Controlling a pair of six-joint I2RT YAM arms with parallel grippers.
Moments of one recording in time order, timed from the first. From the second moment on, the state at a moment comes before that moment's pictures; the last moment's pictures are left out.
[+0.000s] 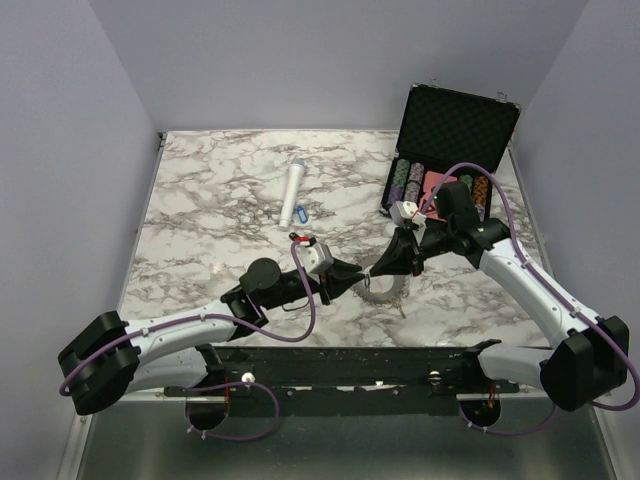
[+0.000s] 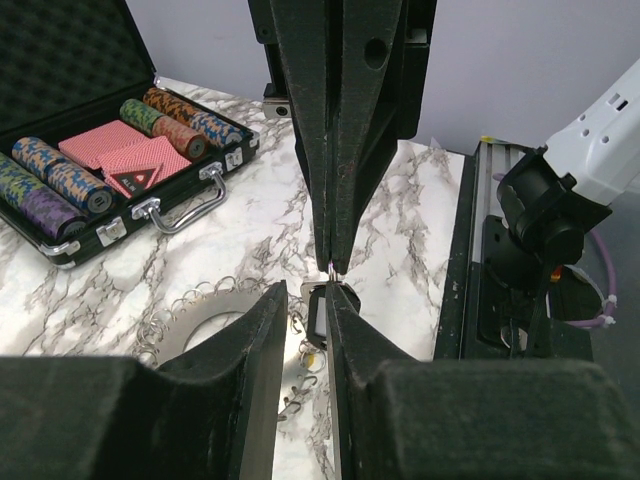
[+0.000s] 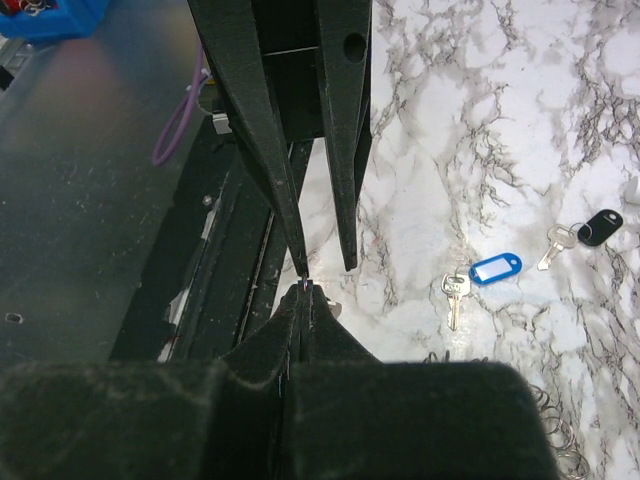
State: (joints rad) left arm -0.98 1.10 0.45 0.75 0.28 -0.14; right arm 0.39 1.21 0.98 -0.63 -1.30 -0.73
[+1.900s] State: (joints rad) left arm -0.98 1.17 0.43 0.83 0.33 -0.23; right arm 0.39 1.23 0.97 -0.64 -1.30 -0.72
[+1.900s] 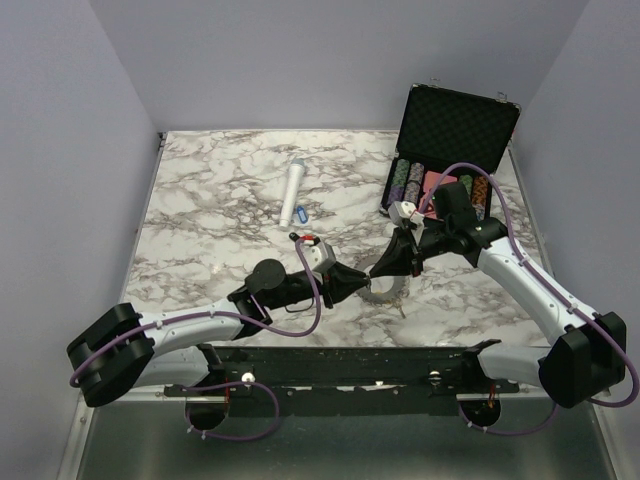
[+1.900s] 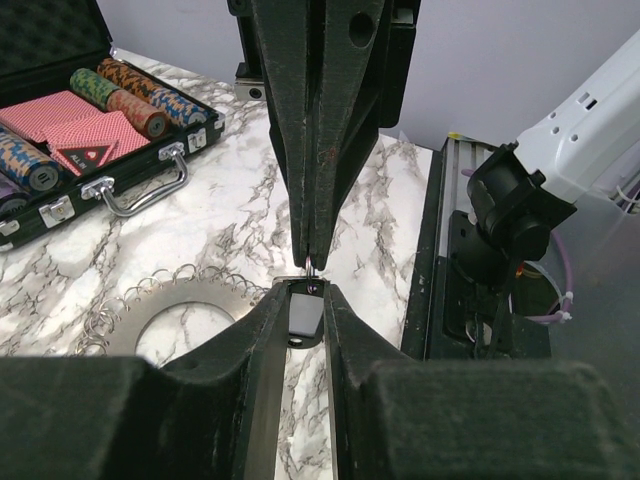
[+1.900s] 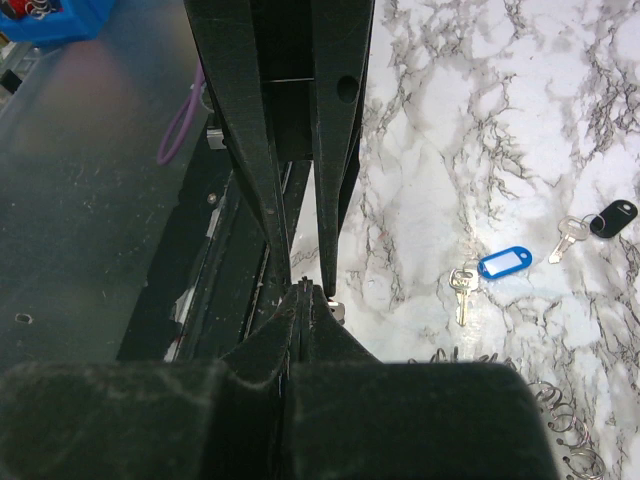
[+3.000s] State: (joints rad) left arm -0.95 1.08 0.73 0.12 0.37 -0.10; right arm 0.39 1.25 0.97 -0.76 -1.27 -0.87
